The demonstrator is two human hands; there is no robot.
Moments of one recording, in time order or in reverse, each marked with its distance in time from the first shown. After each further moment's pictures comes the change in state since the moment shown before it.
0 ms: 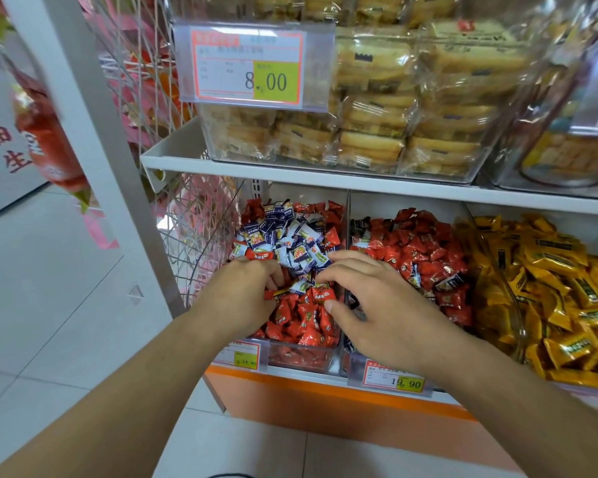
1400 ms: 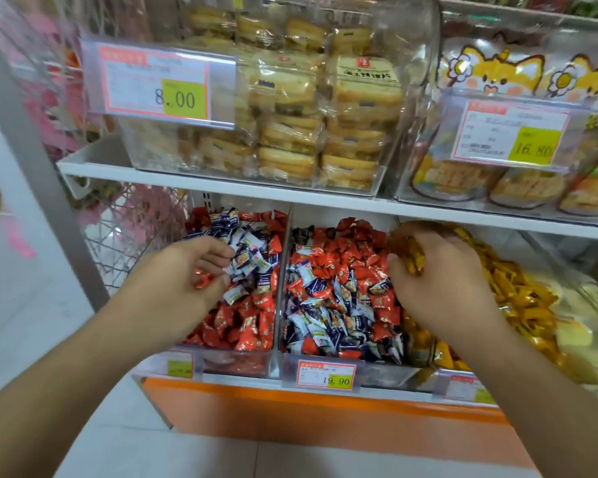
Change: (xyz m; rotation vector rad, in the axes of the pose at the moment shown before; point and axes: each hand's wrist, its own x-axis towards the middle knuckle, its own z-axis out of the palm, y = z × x) left_hand -0.029 0.044 -0.043 -0.393 0.177 0.018; right_hand -0.052 0.059 -0.079 -0.192 0.437 0.459
